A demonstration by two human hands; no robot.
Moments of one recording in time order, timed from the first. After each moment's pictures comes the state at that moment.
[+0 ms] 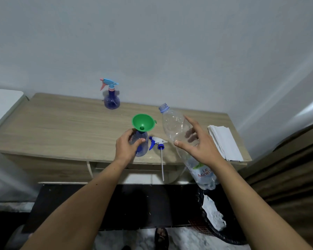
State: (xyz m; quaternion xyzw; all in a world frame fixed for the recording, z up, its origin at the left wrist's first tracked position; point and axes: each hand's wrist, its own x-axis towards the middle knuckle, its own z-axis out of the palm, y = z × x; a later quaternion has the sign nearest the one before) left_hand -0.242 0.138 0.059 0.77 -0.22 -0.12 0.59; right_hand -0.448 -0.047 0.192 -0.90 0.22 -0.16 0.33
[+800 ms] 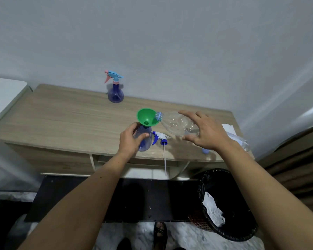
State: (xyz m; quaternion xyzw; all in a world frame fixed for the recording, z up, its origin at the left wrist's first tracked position) left_hand -0.239 0.140 0.057 0.76 -0.24 -0.12 0.59; right_hand -0.419 -0.070 0.218 -0.98 0.17 -0.02 0.04
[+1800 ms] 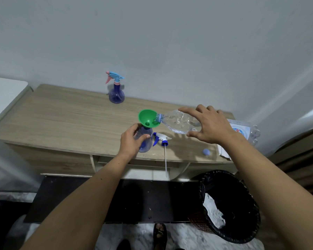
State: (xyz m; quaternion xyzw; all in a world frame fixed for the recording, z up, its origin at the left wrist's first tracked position) left_hand -0.237 0.140 0.055 0.76 -0.25 -0.12 0.59; right_hand -0.406 -0.073 0.242 -0.98 0.16 0.00 -0.09
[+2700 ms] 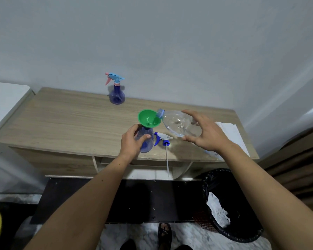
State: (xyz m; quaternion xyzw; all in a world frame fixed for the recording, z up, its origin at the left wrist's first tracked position) left_hand -0.239 0.141 0.059 0.77 -0.24 -0.12 0.58; right_hand -0.422 -0.075 0.201 -0.97 0.15 -0.08 0.18
